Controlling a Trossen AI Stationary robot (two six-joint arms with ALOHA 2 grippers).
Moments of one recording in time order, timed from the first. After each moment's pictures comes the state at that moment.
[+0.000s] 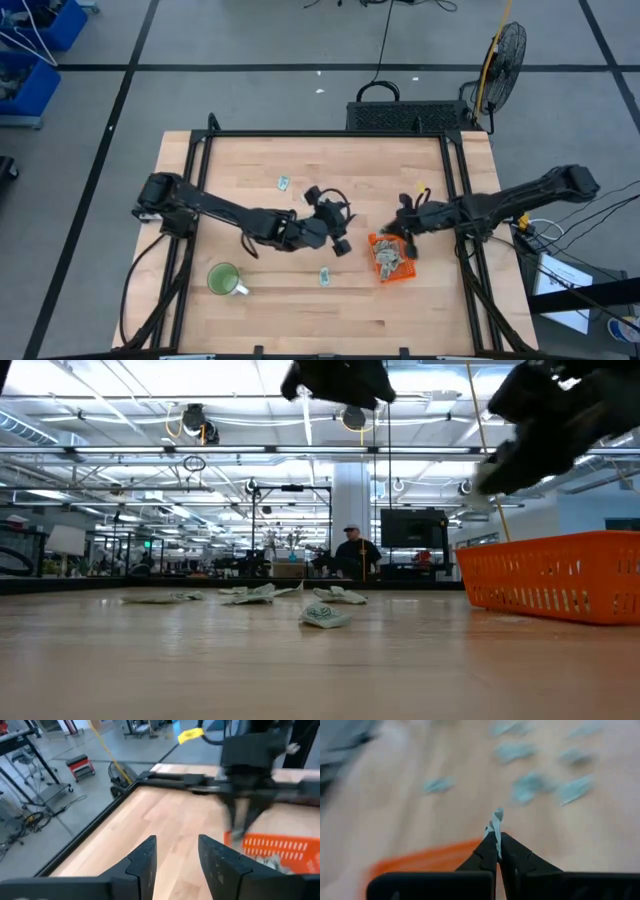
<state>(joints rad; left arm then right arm) -0.24 1.80 1.39 -0.04 -0.73 -0.14 0.19 0.87 0.40 -0.14 0.07 0.20</state>
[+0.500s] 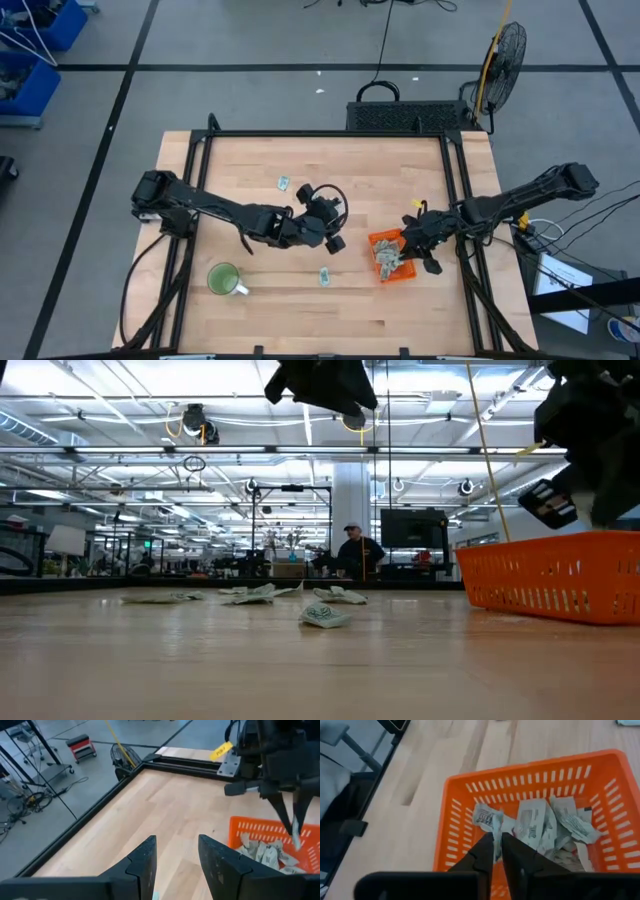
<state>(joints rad) -0.24 1.76 1.39 -0.19 -0.73 -0.26 0.25 0.84 0.33 -0.24 -0.24 0.25</state>
